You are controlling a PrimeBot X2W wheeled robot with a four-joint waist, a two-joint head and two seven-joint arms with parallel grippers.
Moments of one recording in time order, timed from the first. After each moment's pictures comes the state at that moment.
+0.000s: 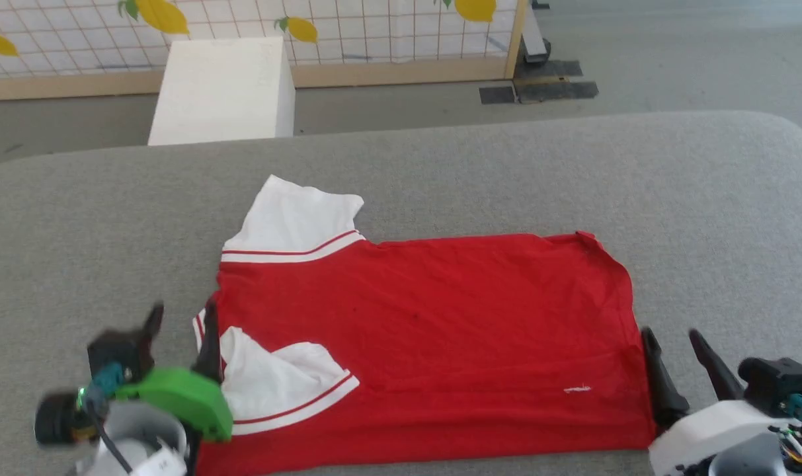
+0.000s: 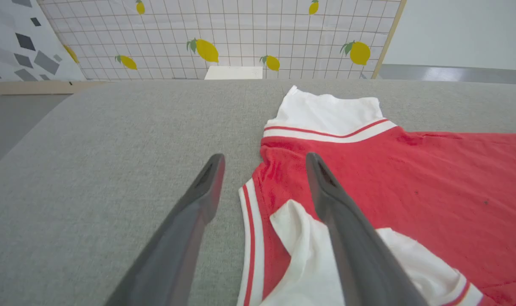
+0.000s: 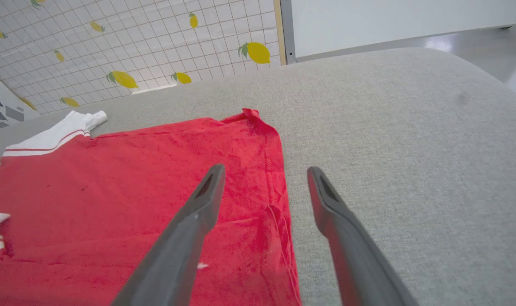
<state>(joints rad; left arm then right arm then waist) -0.04 0.39 -0.27 0.04 -0.45 0.23 -0.03 0.09 -0.05 -0.10 0.03 0.22 0.13 0.04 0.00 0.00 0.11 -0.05</state>
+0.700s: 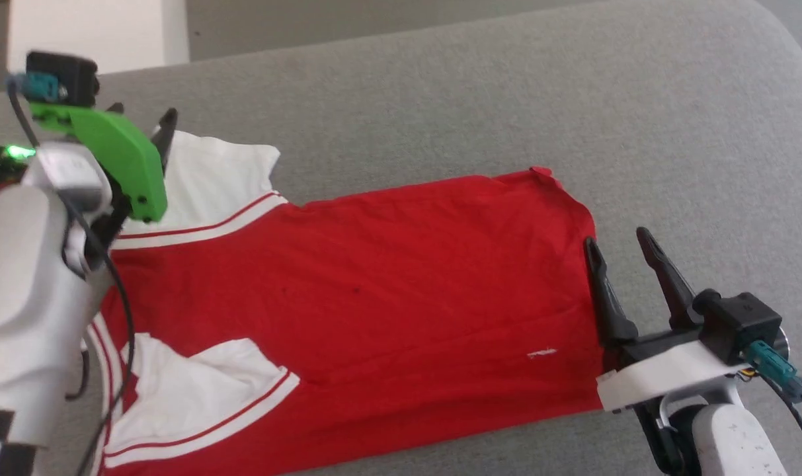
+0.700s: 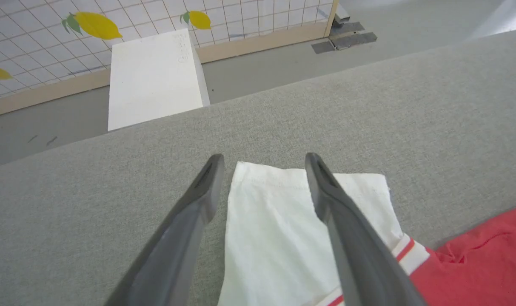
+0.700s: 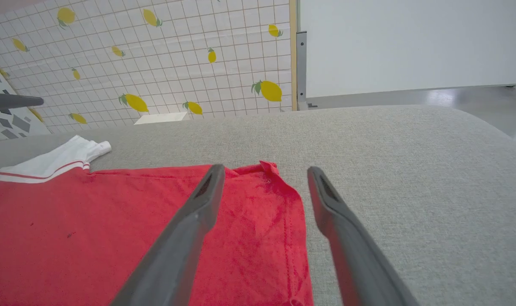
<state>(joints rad) -0.76 0.49 -0.32 0.45 -0.52 -0.05 0.37 -0.09 -0.05 0.07 0.00 0.17 0.13 -0.13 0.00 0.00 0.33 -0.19</state>
